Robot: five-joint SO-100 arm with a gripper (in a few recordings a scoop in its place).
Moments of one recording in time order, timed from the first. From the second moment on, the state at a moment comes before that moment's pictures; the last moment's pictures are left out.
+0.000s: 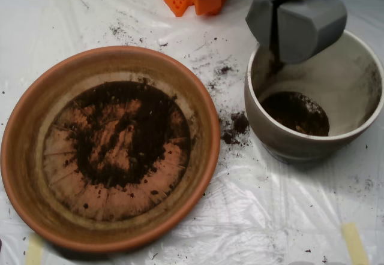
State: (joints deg) arm -22.1 108.2 79.9 84.2 -11.2
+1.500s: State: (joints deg) arm 11.8 110.9 86.3 83.5 -4.0
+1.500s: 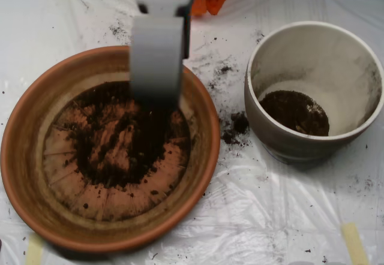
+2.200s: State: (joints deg) arm 16.9 107.8 122.7 61.0 -6.2
